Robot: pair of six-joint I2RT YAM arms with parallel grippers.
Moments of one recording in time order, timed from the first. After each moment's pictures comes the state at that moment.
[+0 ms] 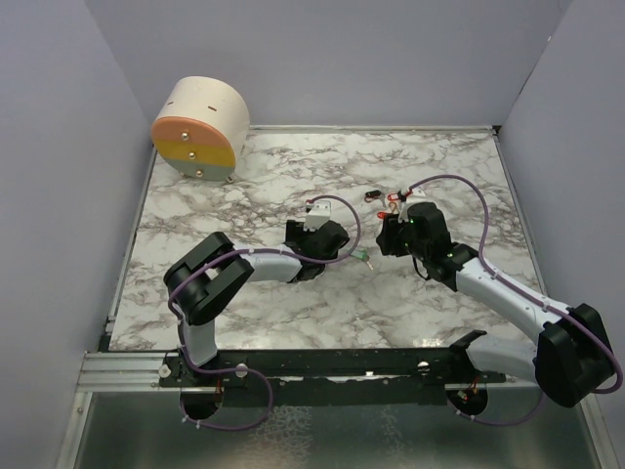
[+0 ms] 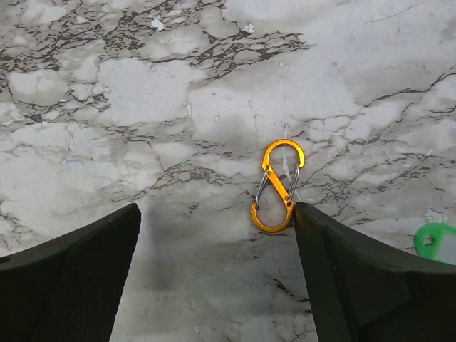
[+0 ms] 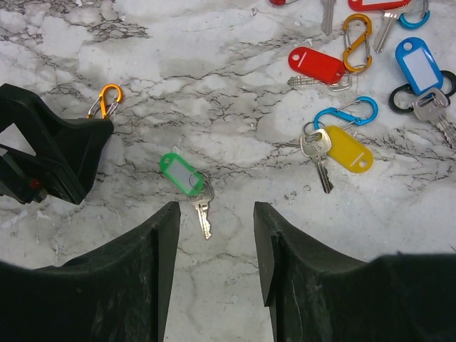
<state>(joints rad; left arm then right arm) -0.88 1.83 0.94 0.05 -0.68 -0.54 0.51 1.17 0.66 -0.10 0.09 0.27</state>
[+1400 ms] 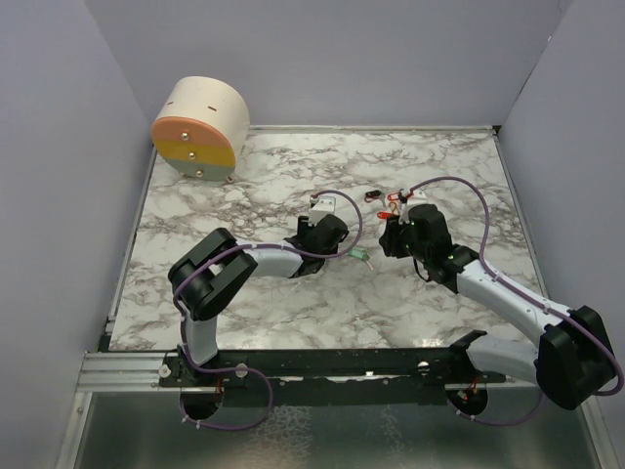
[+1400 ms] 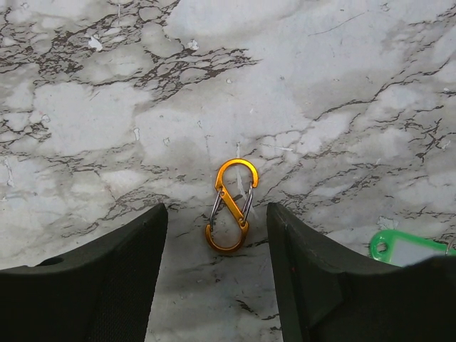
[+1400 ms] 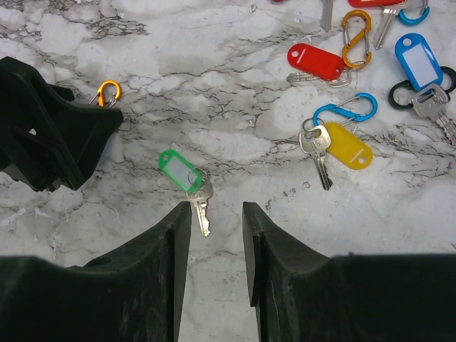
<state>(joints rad) -0.85 1.86 0.97 0.12 -0.55 -0.50 0.51 1.15 0.64 -0.09 0.09 0.27</state>
